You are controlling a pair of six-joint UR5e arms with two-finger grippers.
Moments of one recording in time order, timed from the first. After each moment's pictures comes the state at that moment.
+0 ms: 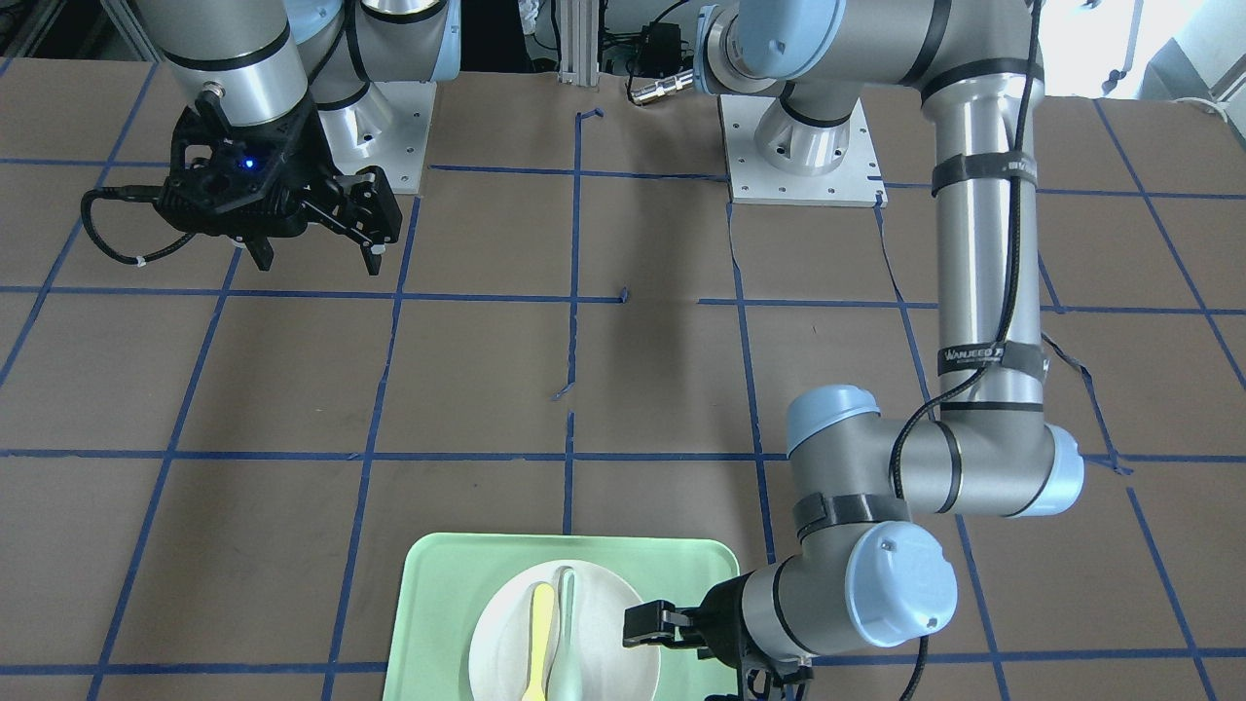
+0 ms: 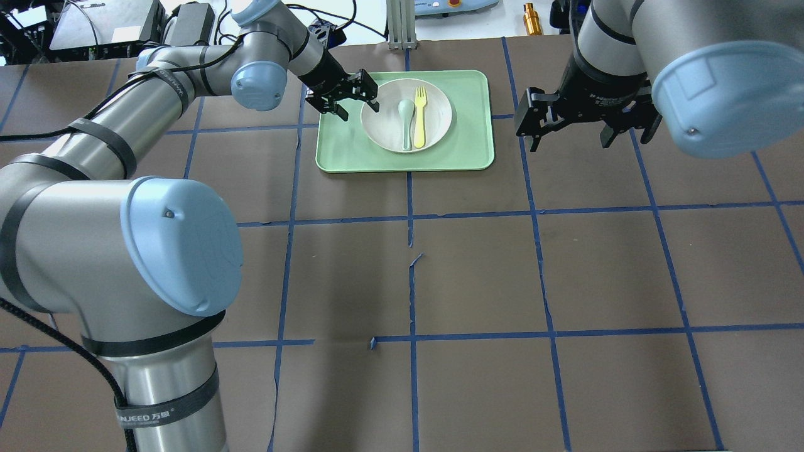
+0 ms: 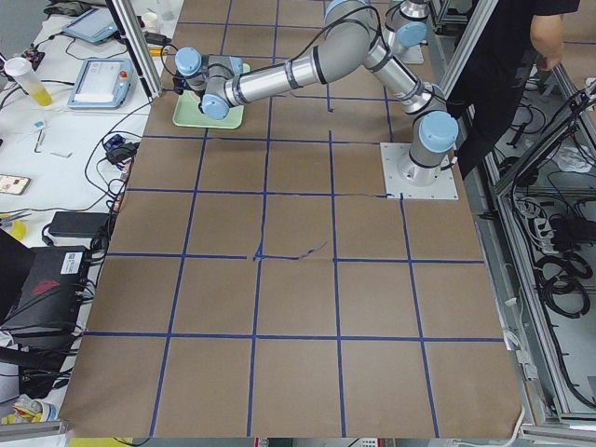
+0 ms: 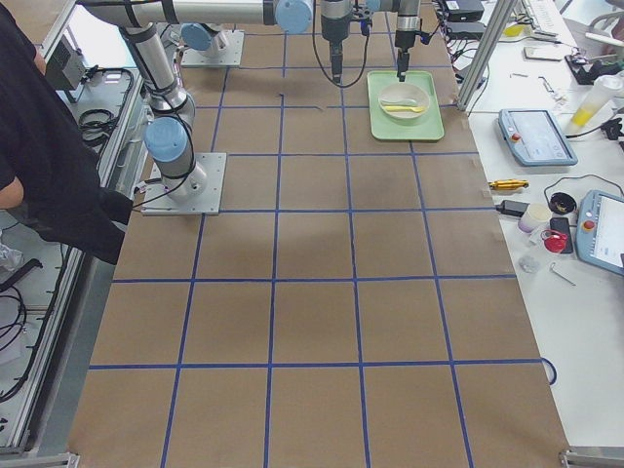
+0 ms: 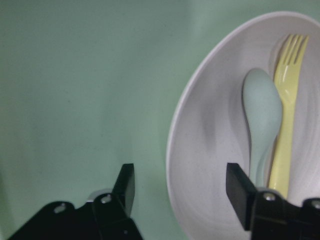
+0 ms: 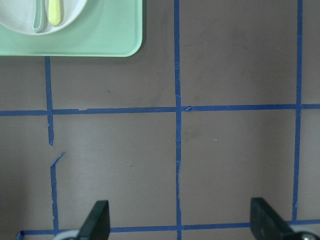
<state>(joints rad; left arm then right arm) -1.59 -2.37 -1.17 -1.14 1.12 0.04 1.64 -1.58 1.63 -1.70 -1.61 0.08</state>
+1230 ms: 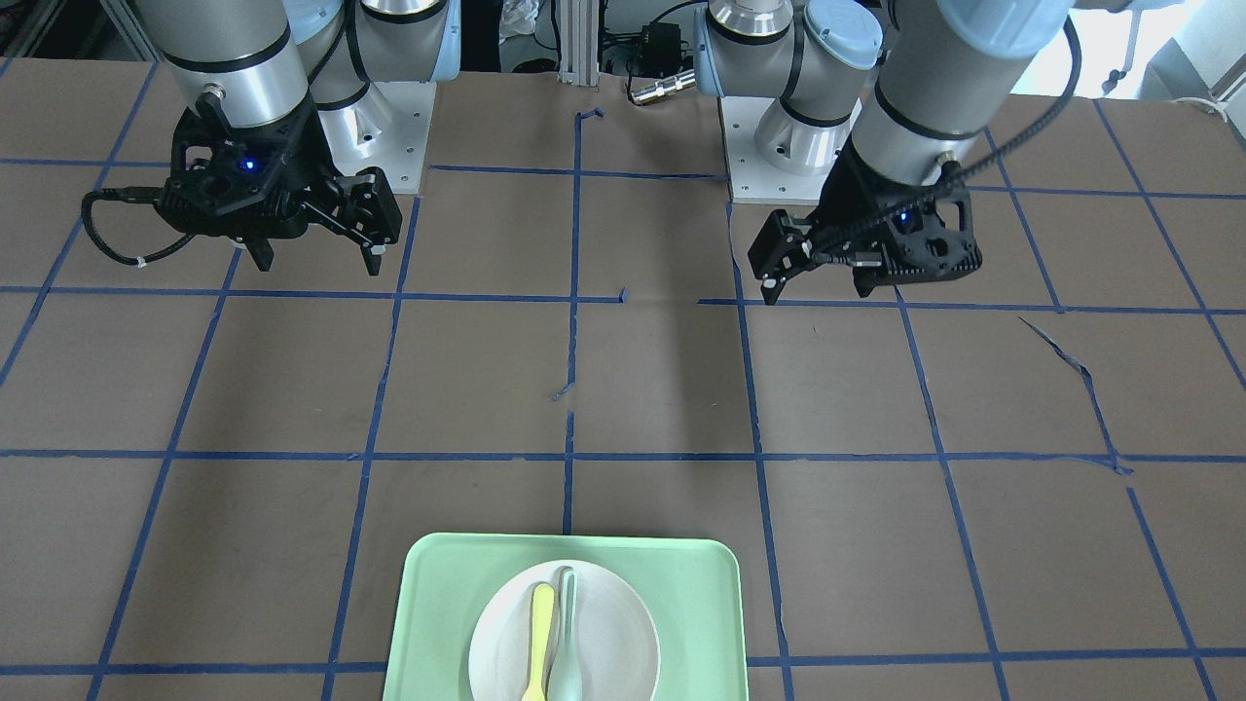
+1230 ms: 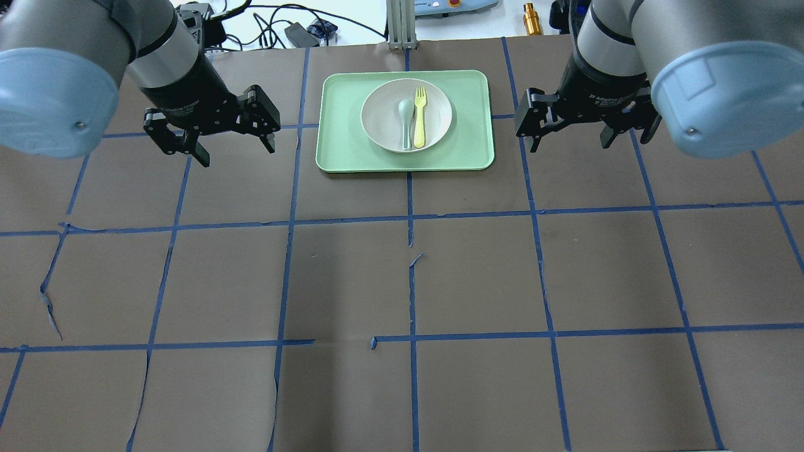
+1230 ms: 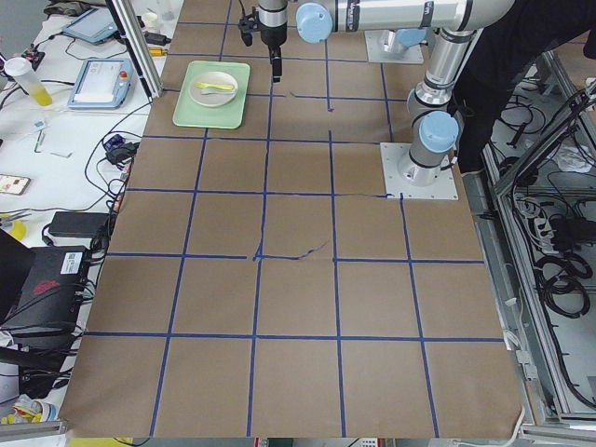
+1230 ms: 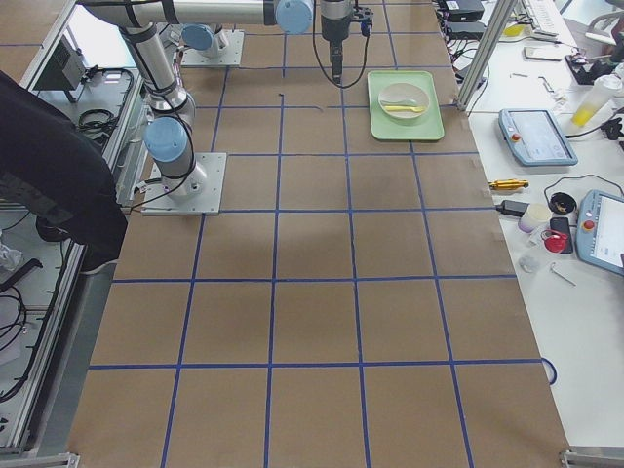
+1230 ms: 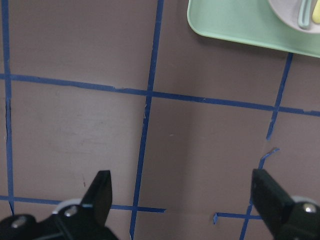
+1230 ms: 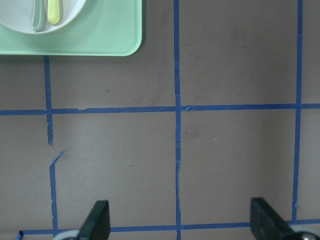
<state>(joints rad) -1.58 -1.57 -1.63 -1.48 1.53 -0.18 1.64 -1.58 1.63 -1.70 -1.61 0.08</state>
